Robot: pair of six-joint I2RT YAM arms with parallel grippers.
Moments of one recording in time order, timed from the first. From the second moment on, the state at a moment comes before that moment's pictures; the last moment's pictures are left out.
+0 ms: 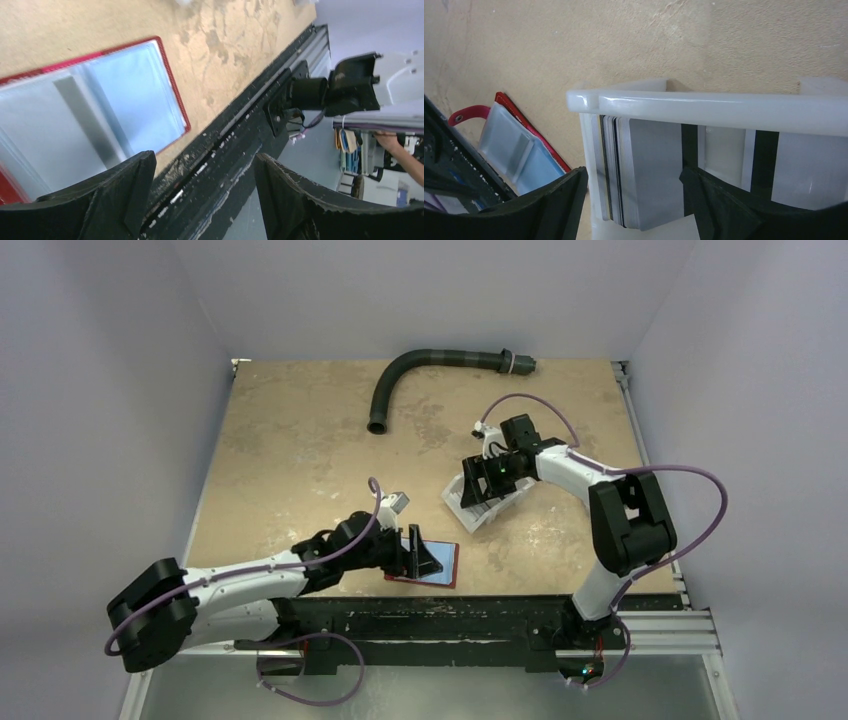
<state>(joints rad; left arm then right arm) -0.99 1.06 0.39 0.17 0.19 -0.89 0.35 1.71 1.05 -0.46 -0.50 0.03</state>
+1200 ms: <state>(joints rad) -0.86 1.81 0.77 0.42 0.17 -0.86 0.34 1.72 1.05 -0.43 -0.60 0.02</state>
